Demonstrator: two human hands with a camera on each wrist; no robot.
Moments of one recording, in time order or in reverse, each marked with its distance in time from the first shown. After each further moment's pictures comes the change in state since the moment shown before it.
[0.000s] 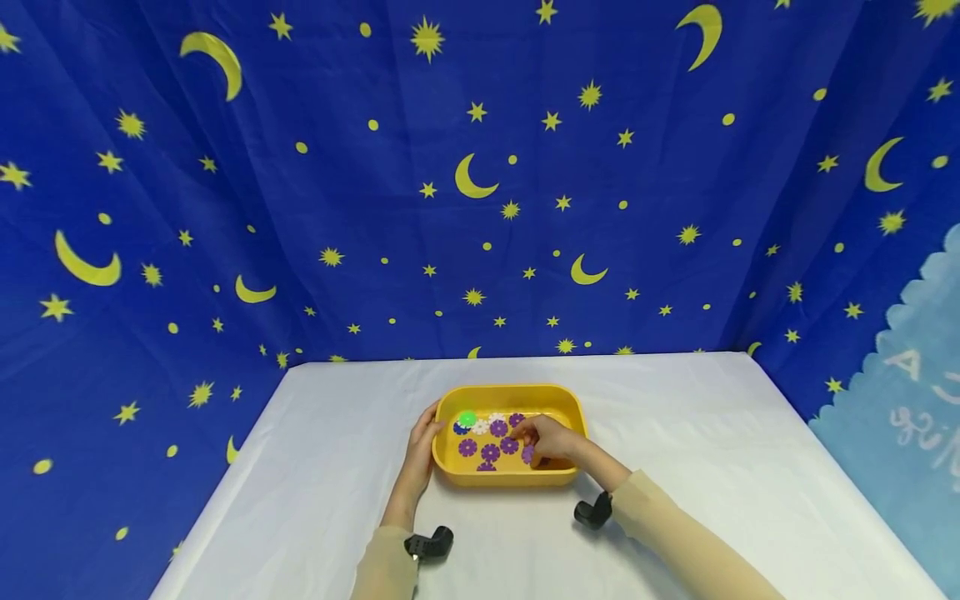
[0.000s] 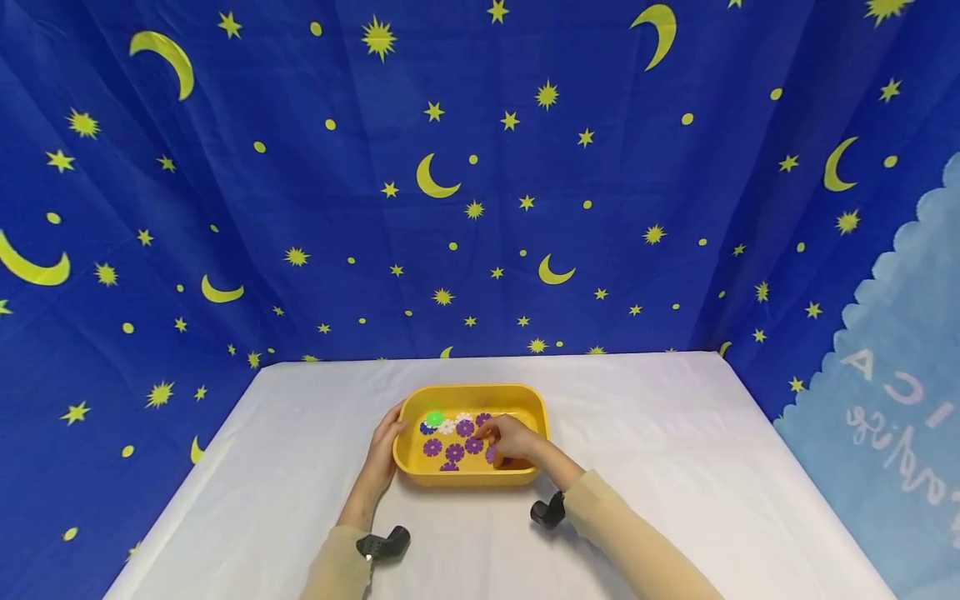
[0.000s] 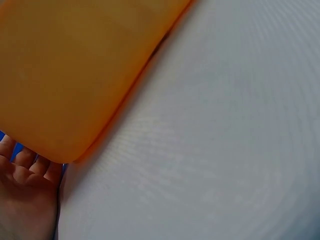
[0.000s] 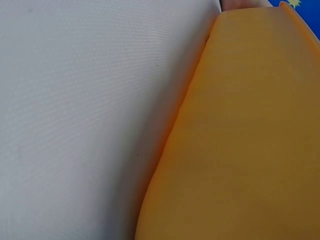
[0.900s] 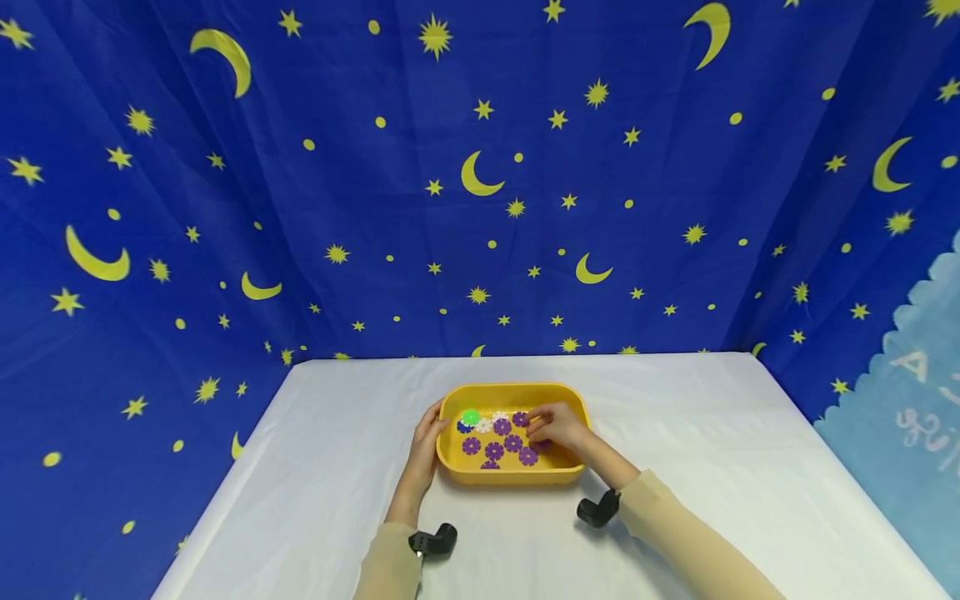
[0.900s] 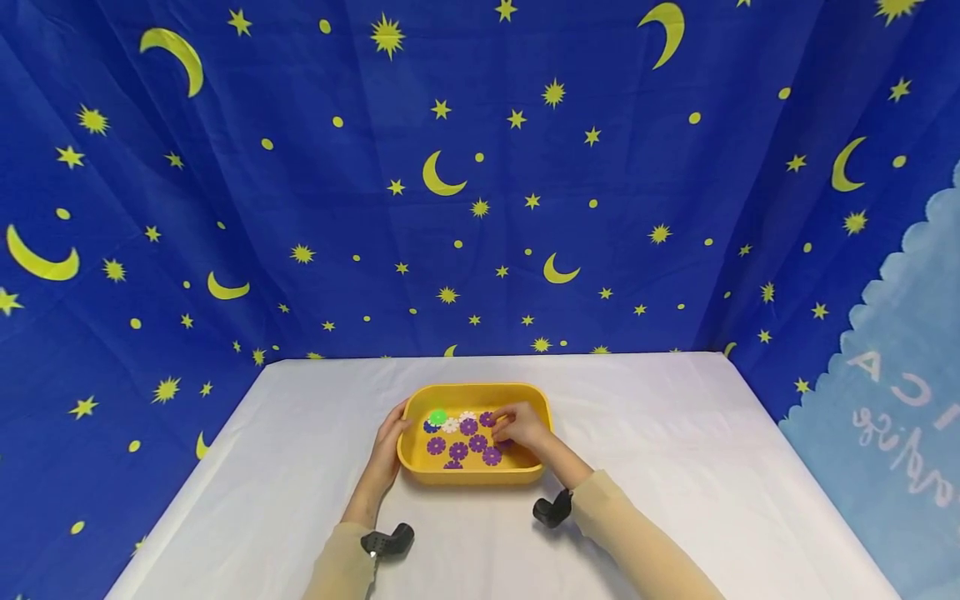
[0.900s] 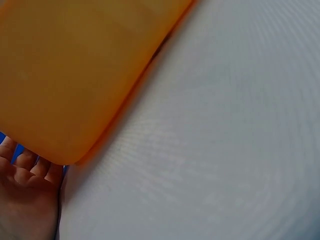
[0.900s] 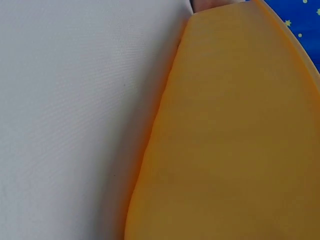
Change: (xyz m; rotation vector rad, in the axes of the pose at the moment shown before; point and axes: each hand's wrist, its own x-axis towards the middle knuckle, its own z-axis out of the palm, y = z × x) left_hand -0.001 0.000 -0.001 -0.008 0.001 -0.003; right_hand 0.007 0.006 -0.005 0.240 0.212 -0.001
